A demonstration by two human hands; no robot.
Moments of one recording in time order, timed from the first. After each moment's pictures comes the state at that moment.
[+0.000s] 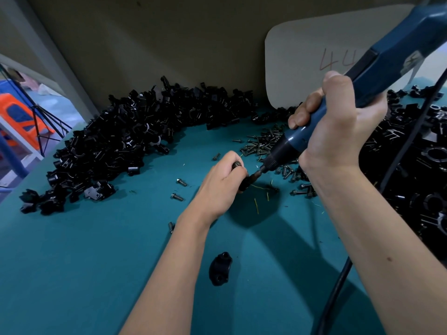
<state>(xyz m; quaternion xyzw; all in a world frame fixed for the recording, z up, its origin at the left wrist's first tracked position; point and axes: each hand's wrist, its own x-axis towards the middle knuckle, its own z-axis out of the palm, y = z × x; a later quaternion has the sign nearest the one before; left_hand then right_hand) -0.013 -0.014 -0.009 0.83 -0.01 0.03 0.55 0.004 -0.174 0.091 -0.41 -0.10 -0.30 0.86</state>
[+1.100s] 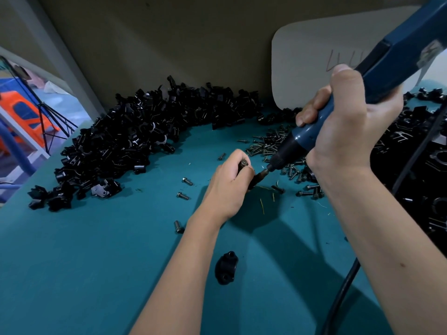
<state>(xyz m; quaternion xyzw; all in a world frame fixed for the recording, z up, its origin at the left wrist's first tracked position) -0.017 -0.019 -0.010 0.84 -0.03 0.09 0.53 0.002 -0.170 0.096 -0.43 -0.11 -0.32 0.84</state>
